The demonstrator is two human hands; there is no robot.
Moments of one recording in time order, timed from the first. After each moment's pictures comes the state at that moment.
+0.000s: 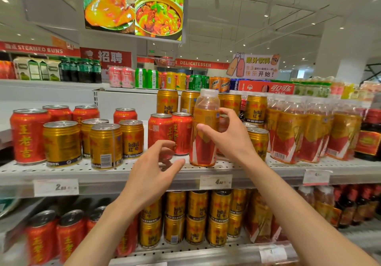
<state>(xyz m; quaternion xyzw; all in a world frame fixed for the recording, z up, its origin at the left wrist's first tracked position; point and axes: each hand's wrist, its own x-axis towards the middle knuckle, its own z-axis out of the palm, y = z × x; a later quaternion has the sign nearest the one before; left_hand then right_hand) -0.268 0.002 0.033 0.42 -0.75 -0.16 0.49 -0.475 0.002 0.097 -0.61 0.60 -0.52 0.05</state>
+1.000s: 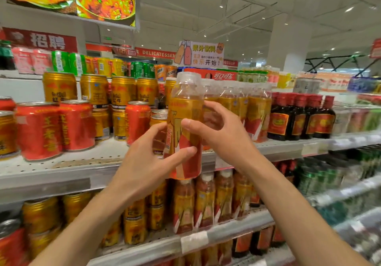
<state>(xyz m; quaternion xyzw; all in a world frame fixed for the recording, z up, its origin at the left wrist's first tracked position) -0.466 0.058 0.055 0.30 -0.78 -0.24 0.49 -0.643 0.105 0.095 -0.62 0.54 -0.55 0.12</state>
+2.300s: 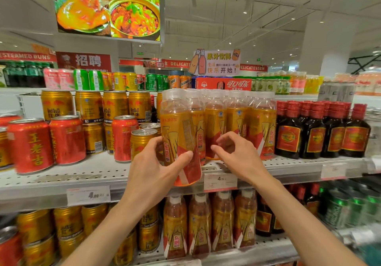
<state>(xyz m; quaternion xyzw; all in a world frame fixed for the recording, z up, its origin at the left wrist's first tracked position) -0.554 0.044 0.050 0.42 -0.71 -0.16 0.55 -0.781 0.036 0.054 -0.63 0.64 -0.44 -0.03</state>
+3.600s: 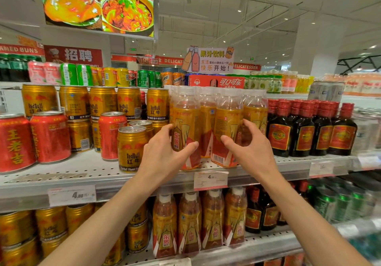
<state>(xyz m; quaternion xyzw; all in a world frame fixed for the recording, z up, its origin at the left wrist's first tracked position) -0.600 0.006 0.059 0.44 -0.75 -0.08 0.49 -0.808 0.061 0.062 -0.54 0.64 -0.54 -0.02</state>
